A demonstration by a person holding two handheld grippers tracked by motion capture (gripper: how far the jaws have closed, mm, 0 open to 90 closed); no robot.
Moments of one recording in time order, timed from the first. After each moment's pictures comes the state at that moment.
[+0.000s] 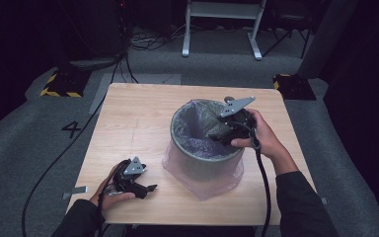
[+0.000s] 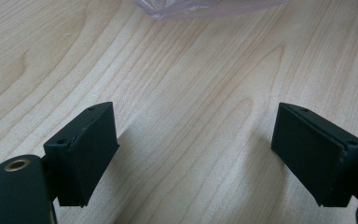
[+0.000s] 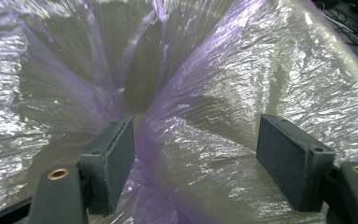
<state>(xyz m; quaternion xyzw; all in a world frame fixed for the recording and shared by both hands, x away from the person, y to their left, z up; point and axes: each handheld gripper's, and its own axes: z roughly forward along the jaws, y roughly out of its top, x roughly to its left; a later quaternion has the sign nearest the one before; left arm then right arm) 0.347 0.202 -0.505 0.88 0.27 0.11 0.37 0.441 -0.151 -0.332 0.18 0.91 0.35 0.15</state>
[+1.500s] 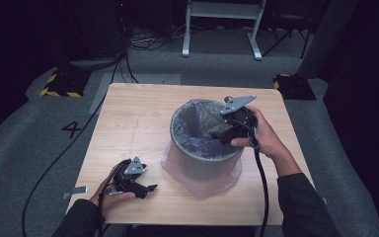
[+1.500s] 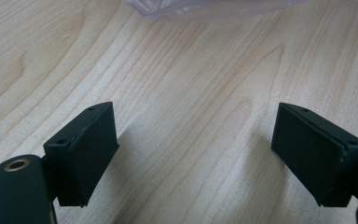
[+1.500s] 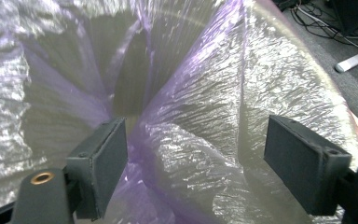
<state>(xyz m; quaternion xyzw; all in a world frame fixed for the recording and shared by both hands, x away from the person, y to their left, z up) 0.348 0.202 -0.504 0.88 0.27 0.10 0.37 0.435 -0.150 -0.322 0.21 0.90 0.35 0.17</state>
